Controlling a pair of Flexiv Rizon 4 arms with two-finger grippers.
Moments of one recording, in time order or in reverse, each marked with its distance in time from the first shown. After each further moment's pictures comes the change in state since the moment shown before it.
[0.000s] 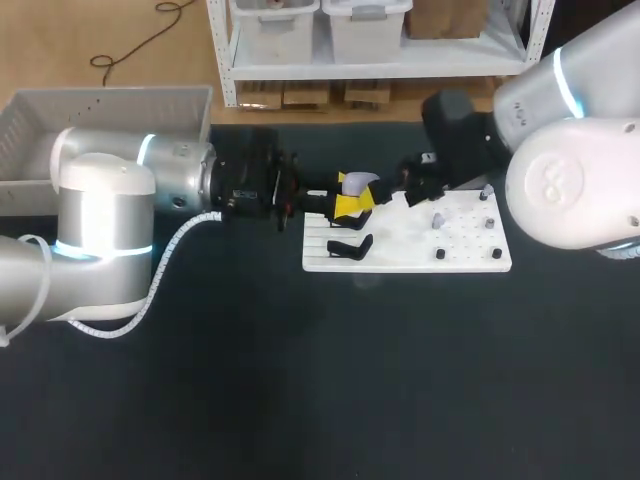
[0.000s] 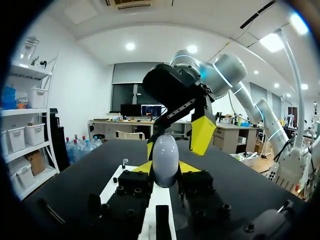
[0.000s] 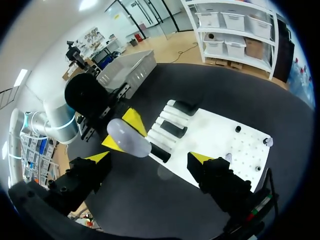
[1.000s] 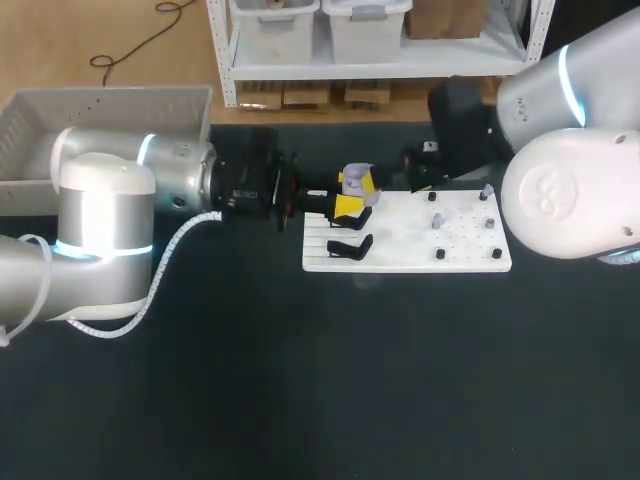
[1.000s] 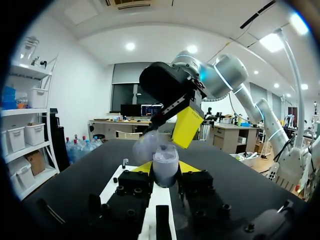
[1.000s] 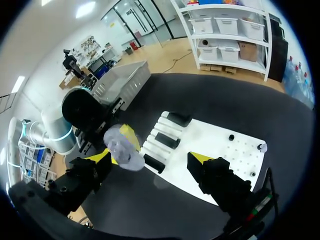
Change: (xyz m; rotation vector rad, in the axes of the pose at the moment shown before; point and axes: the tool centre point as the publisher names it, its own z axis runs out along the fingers) left arm 0.000 0.000 0.000 0.001 -0.001 0.000; right arm -0.020 -0.007 -0.005 0.032 -0.074 0.022
